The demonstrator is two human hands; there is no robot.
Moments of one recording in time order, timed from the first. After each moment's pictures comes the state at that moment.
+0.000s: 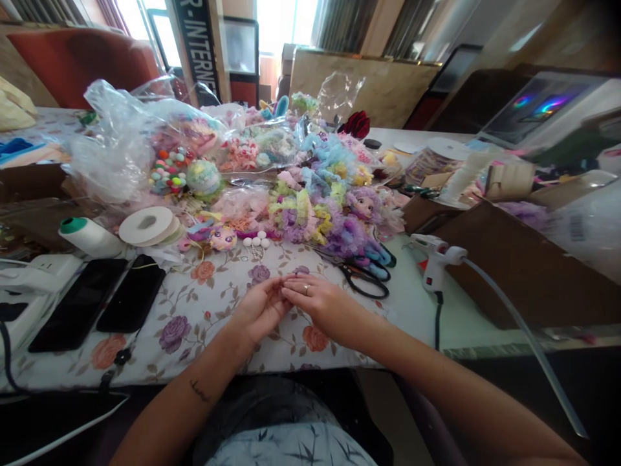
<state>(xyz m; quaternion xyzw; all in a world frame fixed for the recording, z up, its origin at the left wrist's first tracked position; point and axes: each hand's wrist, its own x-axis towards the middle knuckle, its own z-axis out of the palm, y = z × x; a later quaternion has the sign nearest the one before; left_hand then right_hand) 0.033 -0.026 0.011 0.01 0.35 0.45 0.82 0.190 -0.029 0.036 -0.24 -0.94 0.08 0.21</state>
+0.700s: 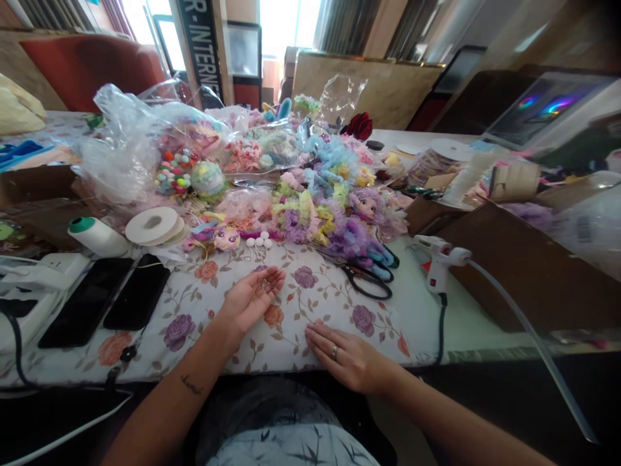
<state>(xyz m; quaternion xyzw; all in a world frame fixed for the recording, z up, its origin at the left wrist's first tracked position) 0.002 -0.019 0.005 0.00 0.39 0.50 0.77 0.228 -0.087 -0.013 -0.16 -0.95 -0.07 0.25</state>
